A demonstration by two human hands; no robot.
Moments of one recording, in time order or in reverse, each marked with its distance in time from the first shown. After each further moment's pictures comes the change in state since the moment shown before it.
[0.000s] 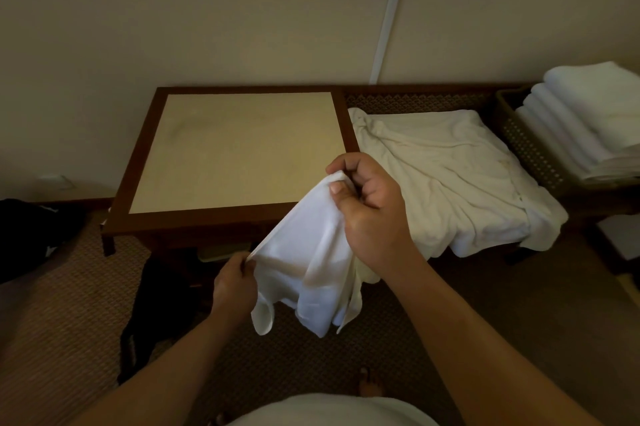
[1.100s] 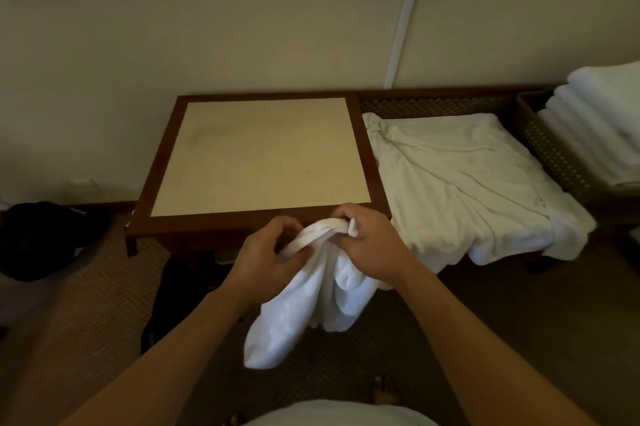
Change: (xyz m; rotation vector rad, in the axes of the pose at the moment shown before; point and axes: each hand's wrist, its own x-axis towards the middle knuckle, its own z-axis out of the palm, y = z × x) left_hand -0.039 0.100 -0.045 -0.023 -0.202 0.609; right_hand -0.002 0.075 -0.009 -0.402 -0.326 0.148
